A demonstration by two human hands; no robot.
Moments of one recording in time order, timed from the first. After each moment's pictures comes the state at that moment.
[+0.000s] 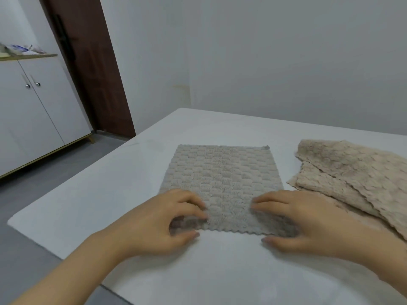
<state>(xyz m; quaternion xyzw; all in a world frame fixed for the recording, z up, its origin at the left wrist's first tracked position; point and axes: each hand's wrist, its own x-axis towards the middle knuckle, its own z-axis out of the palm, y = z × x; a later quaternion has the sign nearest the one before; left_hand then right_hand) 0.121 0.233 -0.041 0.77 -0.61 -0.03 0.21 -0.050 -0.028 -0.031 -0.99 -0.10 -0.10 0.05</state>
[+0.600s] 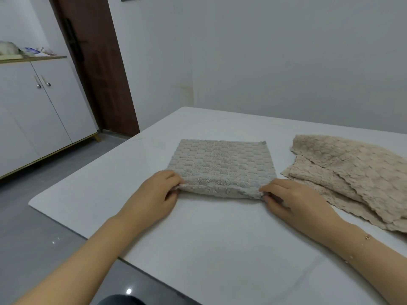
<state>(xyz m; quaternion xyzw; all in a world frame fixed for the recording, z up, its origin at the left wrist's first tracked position) 0.134 0.237 -0.068 0.83 -0.49 0.12 0.22 -0.054 -0.033 -0.067 -0.97 -0.03 -0.25 0.06</state>
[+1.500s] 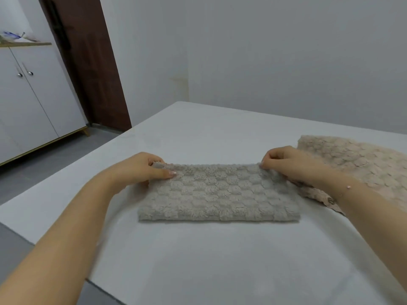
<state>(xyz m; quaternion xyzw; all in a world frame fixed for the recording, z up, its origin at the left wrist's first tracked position) 0.197 0.217 -0.023 0.86 -0.27 -0.23 0.36 0.020 -0.064 -0.010 -0.90 0.20 -0.04 0.37</state>
